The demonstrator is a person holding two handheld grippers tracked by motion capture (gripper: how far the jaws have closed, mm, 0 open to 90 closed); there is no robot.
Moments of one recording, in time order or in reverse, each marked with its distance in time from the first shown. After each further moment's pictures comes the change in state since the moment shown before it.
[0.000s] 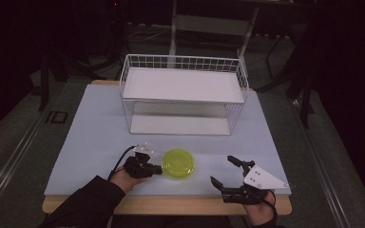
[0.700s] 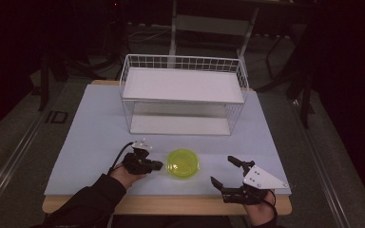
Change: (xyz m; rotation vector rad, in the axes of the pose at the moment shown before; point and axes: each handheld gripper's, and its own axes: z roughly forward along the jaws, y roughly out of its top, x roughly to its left) left arm 0.001 0.009 -0.018 -0.011 0.055 -0.018; right arm 0.000 -0.001 0.000 0.015 -0.004 -0.005
